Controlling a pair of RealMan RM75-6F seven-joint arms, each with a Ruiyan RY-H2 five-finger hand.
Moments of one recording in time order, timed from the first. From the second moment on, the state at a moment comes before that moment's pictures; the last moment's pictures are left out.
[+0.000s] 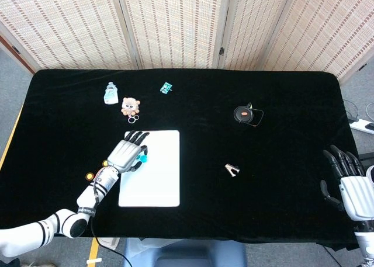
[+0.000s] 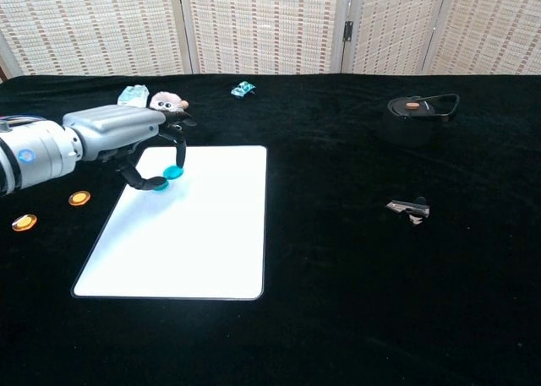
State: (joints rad) left arm -0.75 -1.55 -0.21 -1.36 1.21 0.81 0.35; right arm 0.06 -1.08 0.05 -1.60 -1.56 1.52 0.14
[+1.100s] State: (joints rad) left arm -0.86 -1.65 -0.18 -1.23 1.02 0.78 0.41; right arm 0.05 -1.07 0.05 -1.60 -1.55 1.53 0.14
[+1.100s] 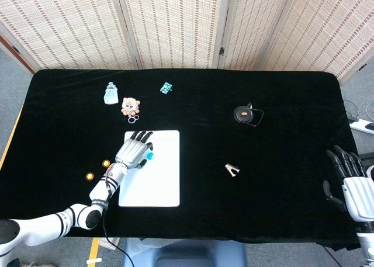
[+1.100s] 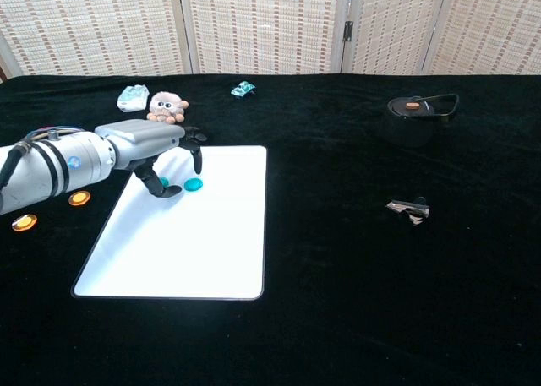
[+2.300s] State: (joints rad) left arm -0.59 -1.53 -0.06 -1.19 1.16 0.94 0.14; right arm 0.06 -1.07 0.05 -1.62 -1.58 1.53 0.12
